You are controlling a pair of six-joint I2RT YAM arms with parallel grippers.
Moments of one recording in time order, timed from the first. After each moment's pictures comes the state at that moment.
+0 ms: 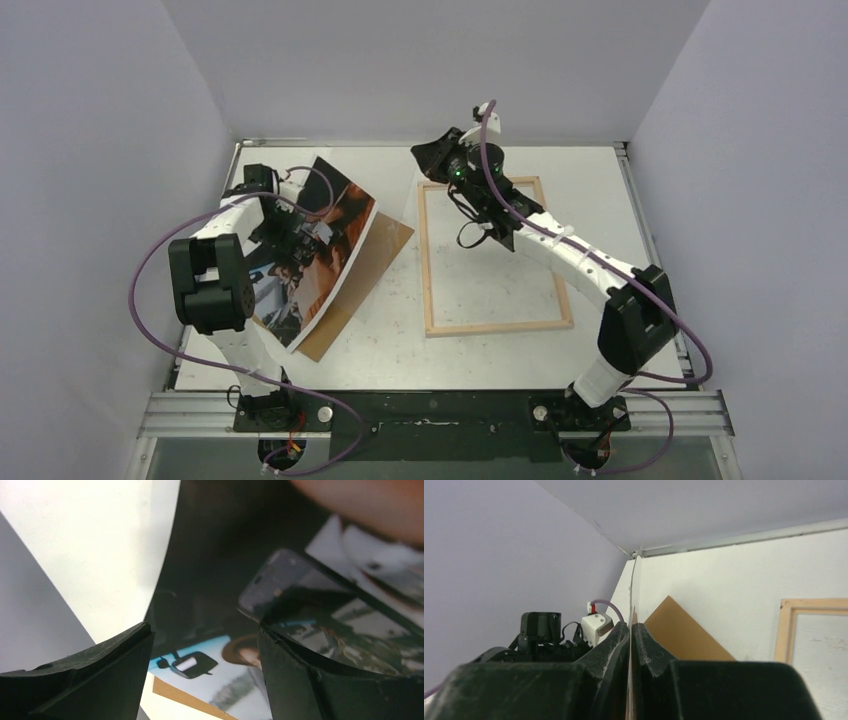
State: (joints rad) left arm 0.11 1.84 1.32 -0.64 -0.10 0.45; right arm 0.65 1.66 1.35 0.27 0.08 0.75
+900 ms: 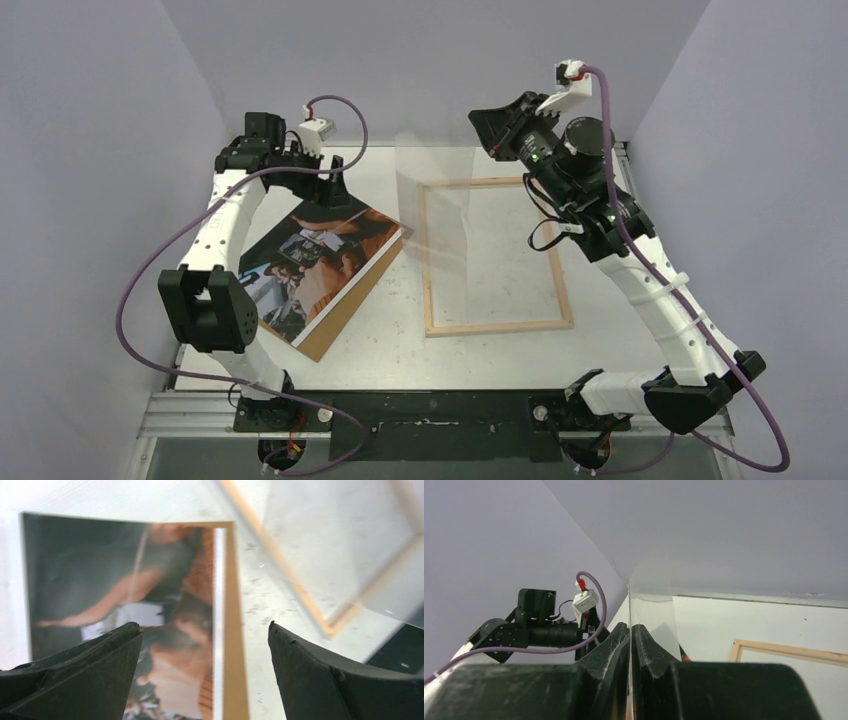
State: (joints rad) left arm -0.05 1.72 1.67 -0.89 0.53 0.27; right arm 0.59 1.30 1.59 -0.21 0.08 0.52
